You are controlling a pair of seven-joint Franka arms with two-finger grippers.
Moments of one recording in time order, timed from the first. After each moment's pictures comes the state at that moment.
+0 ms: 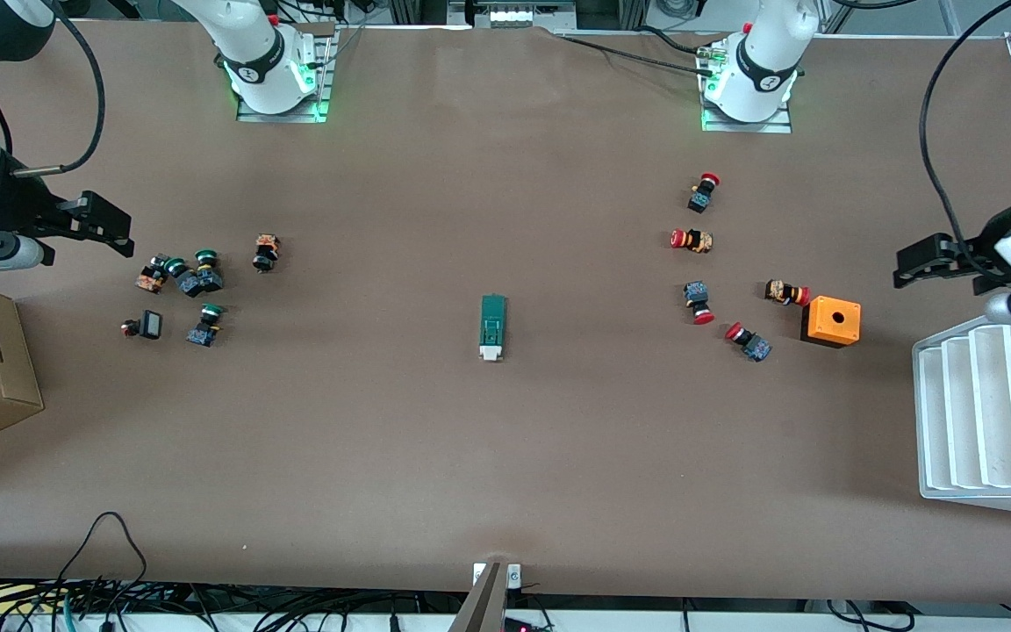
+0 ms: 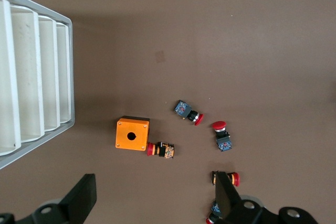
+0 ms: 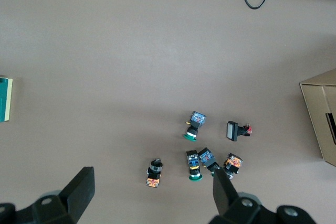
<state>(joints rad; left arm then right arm) -0.16 0.26 0.17 -1.33 -0.05 1.53 0.10 0.12 0.09 -0.04 -1.54 -0.01 1.68 -0.06</state>
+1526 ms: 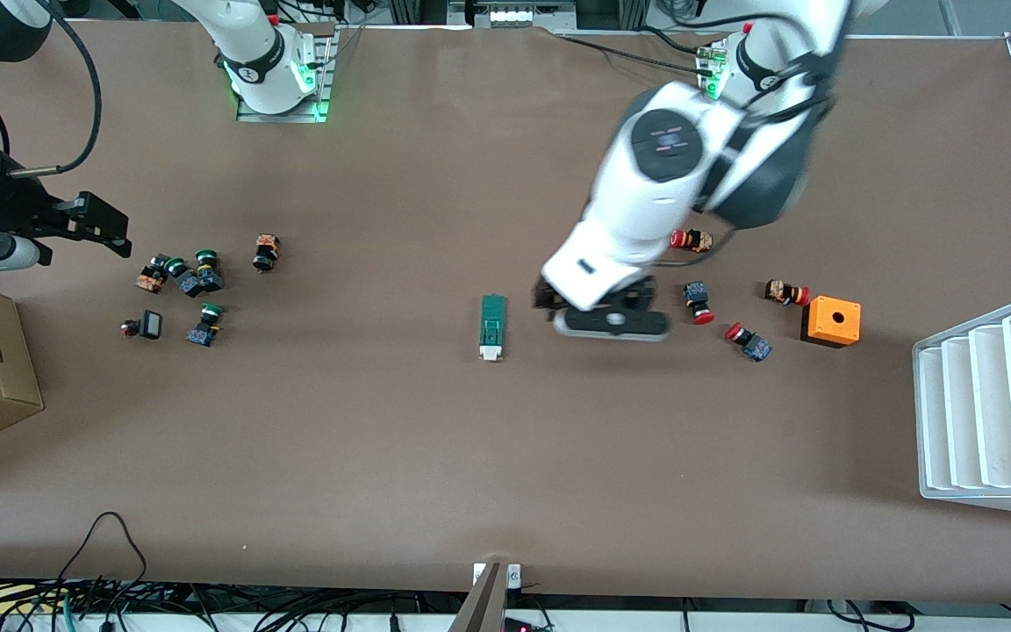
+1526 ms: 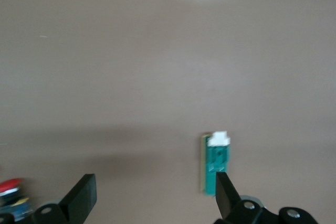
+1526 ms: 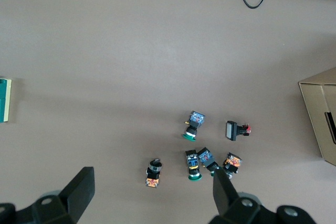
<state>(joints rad) -0.73 0.55 0.15 -1.37 -0.12 2.10 -0.59 0.11 0.09 -0.05 -1.54 -0.01 1.68 -0.06</state>
